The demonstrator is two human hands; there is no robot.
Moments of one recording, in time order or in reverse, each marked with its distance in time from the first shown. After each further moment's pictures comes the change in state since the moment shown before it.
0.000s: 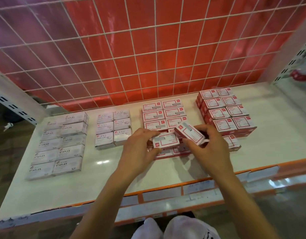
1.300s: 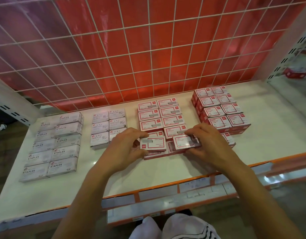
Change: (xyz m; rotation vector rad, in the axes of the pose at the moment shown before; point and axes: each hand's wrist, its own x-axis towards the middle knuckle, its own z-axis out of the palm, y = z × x) left_hand 0.005 -0.021 -0.024 0.035 -0.185 0.073; right_hand 0.020 0.015 -0.024 -0.544 -0.358 -0.307
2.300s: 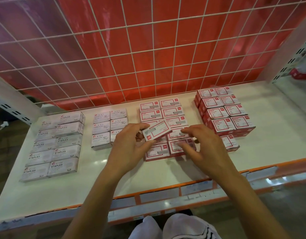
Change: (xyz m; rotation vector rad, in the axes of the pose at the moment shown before) left_hand 0.005 0.012 0.011 -0.127 0.262 -0.078; right_hand -0.003 -0.032 0.002 0.186 0.129 0.054
